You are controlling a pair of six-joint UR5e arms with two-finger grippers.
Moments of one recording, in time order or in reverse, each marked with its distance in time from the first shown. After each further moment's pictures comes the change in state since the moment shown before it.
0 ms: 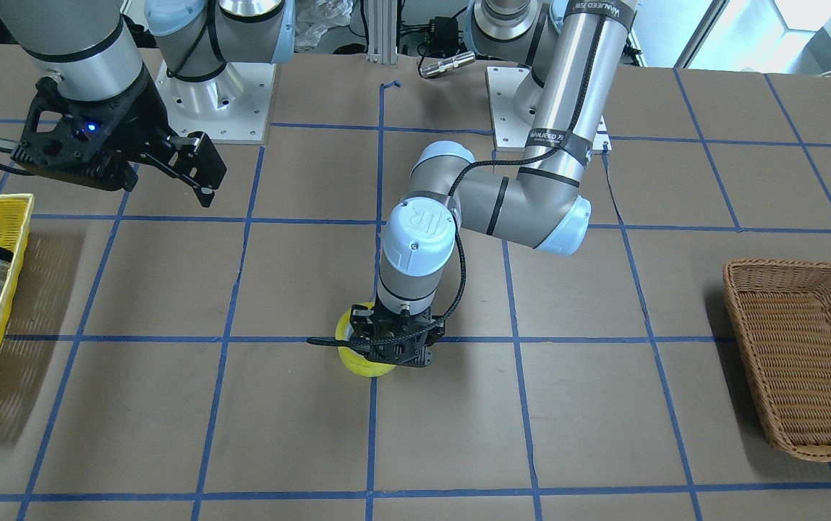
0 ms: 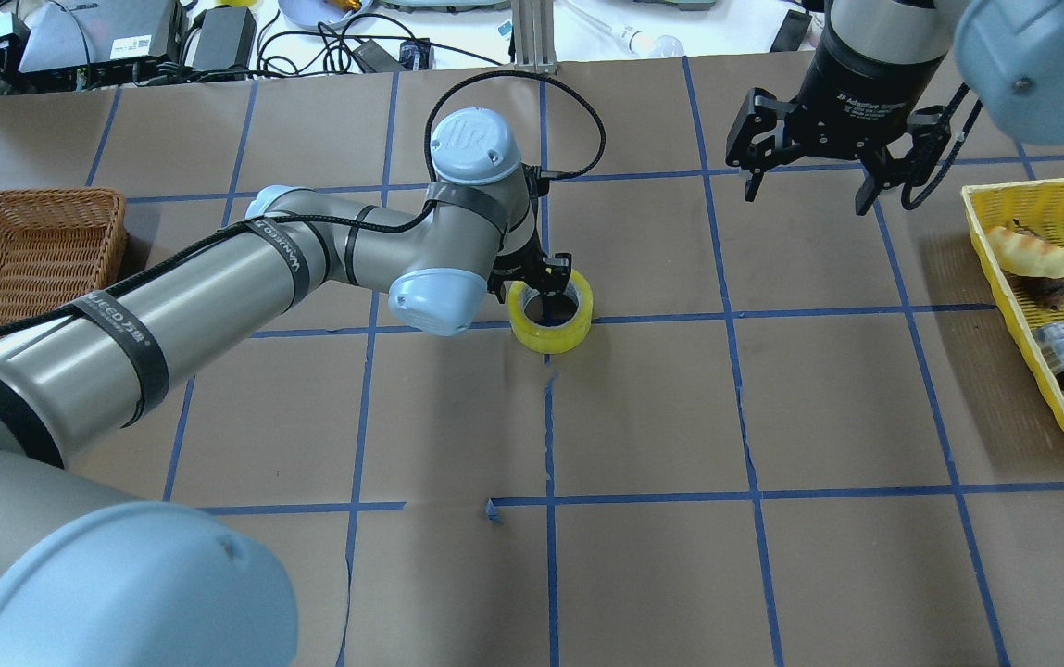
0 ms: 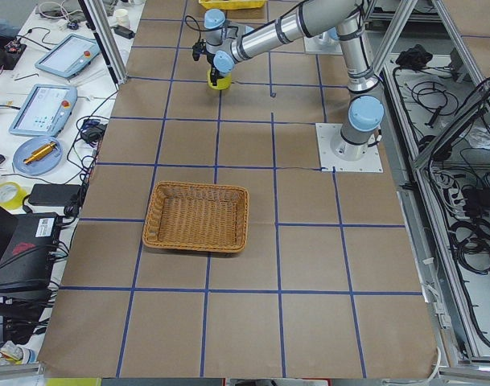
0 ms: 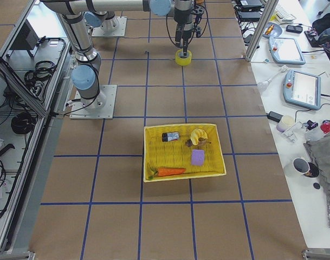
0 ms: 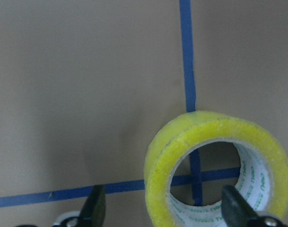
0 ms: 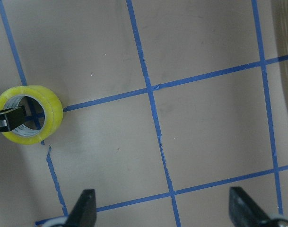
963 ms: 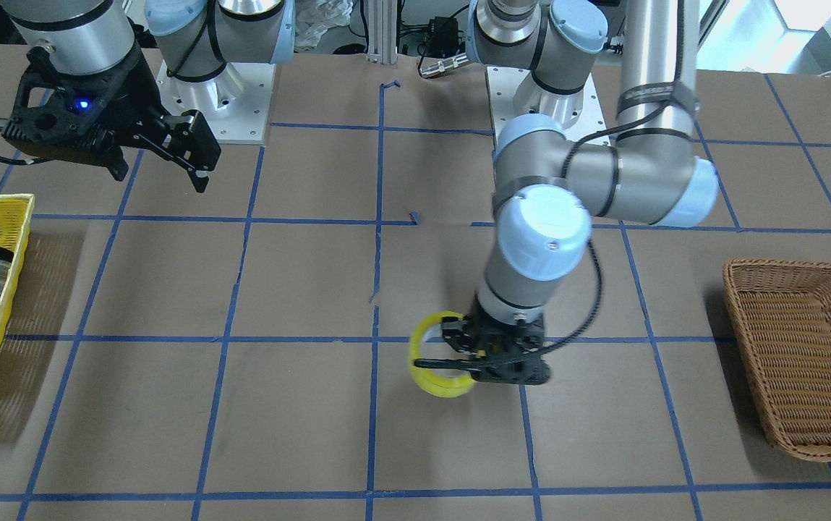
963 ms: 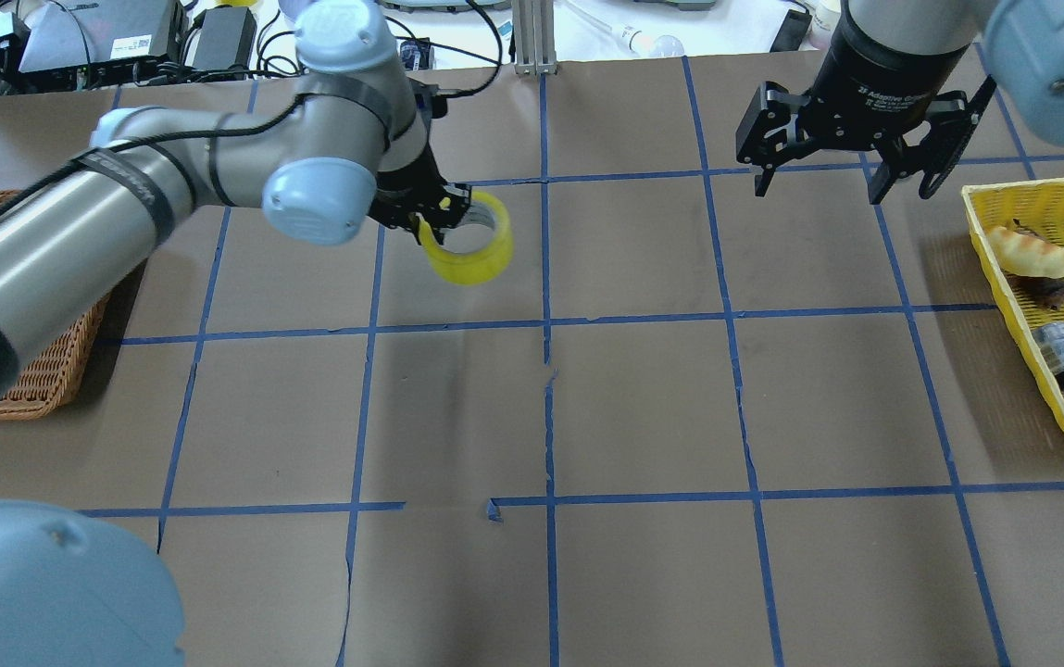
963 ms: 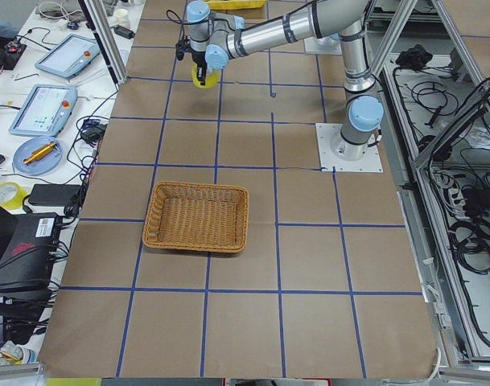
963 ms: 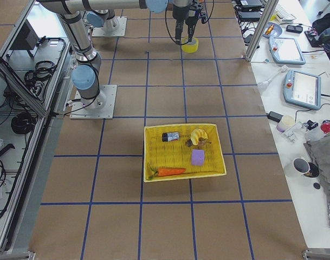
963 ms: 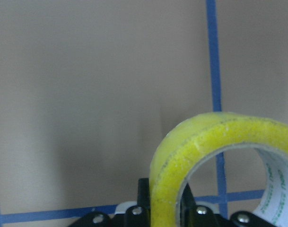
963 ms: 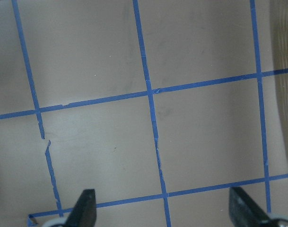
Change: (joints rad) left arm 0.245 0.132 0.114 -0.277 0.033 0.209; right arm -0.005 -0.030 0.001 0.000 -0.003 -0.075
